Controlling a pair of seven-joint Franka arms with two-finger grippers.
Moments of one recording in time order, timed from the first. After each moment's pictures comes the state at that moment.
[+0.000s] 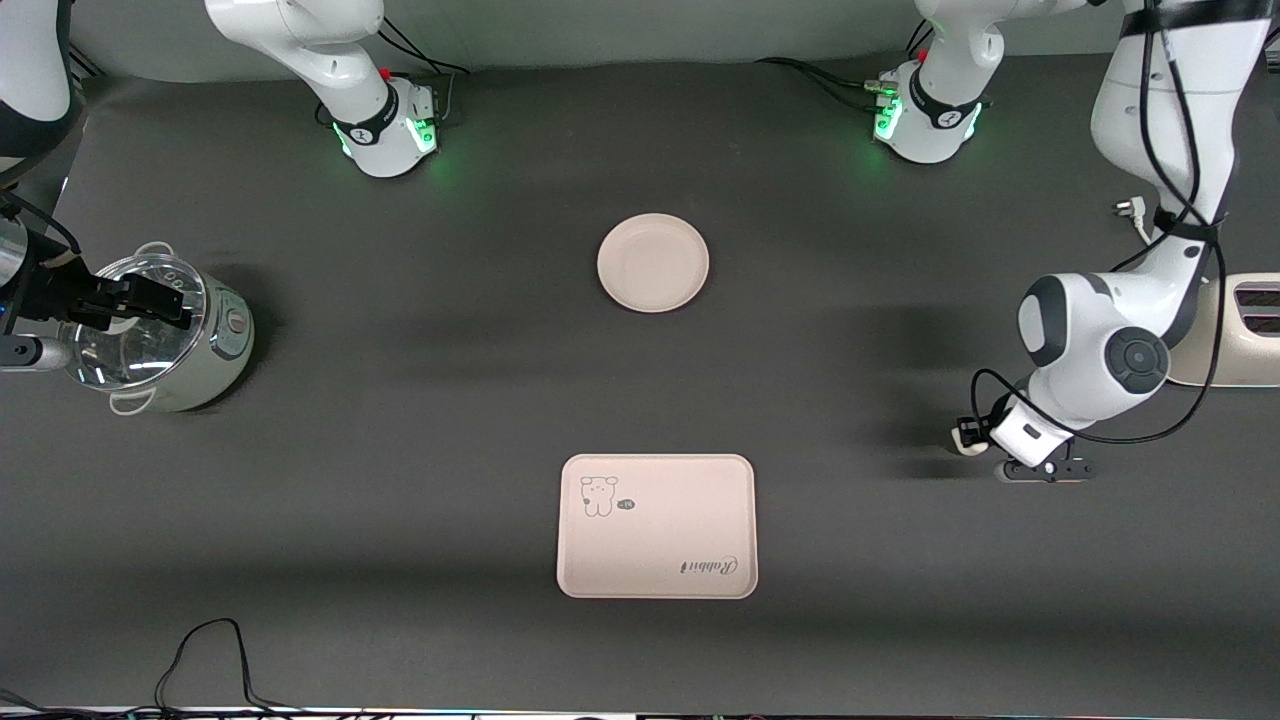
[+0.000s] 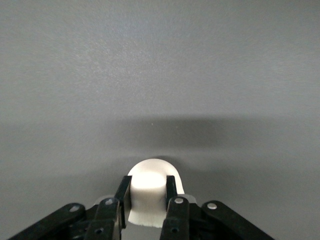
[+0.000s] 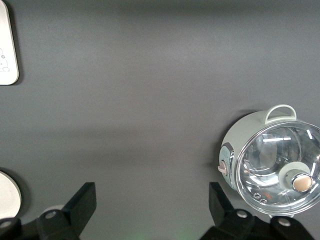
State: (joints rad) left arm 0.05 0.46 -0.07 -1.99 -0.03 2.46 -0.01; right arm 0.01 0.07 -0.05 -1.58 -0.01 1.57 -0.02
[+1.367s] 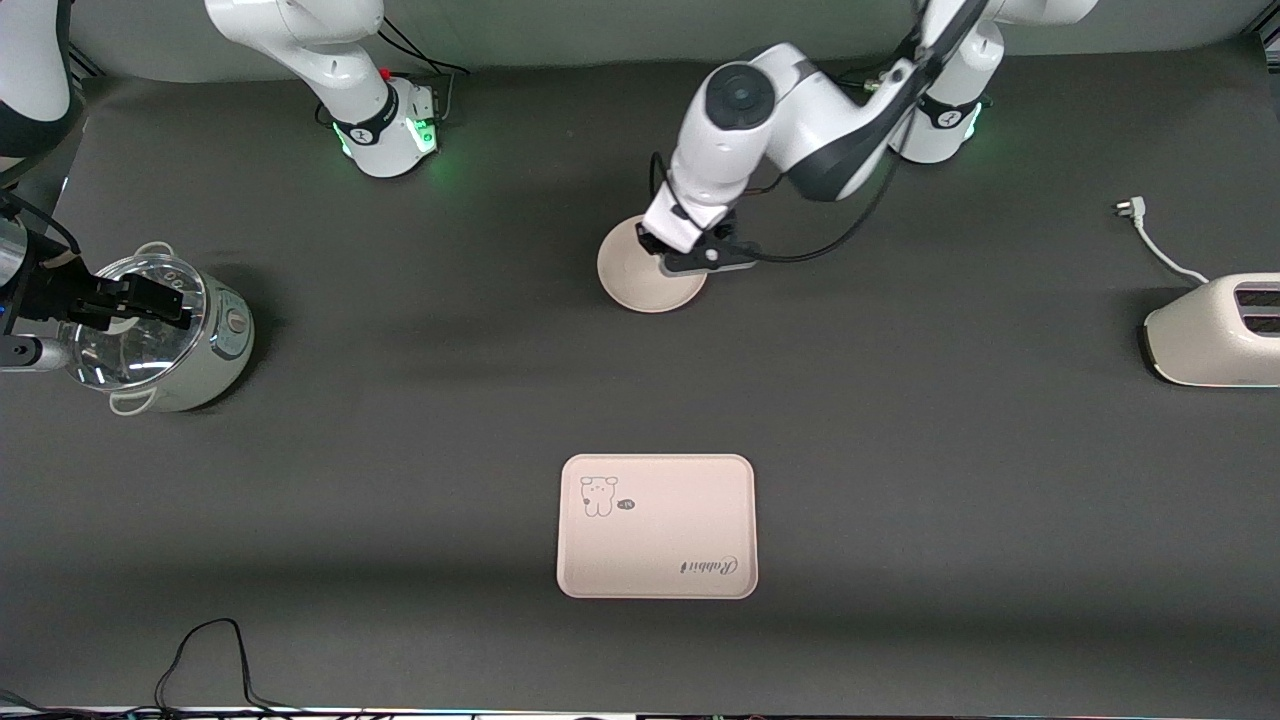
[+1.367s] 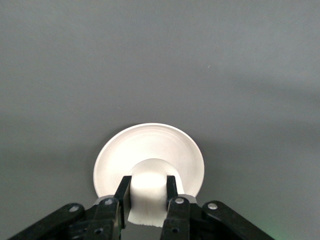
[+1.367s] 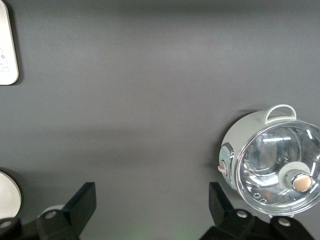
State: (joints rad) left arm -0.30 0.27 -0.62 -2.03 -0.01 2.33 -1.09; right arm 0.01 0.07 -0.05 -1.58 -0.01 1.57 -0.02
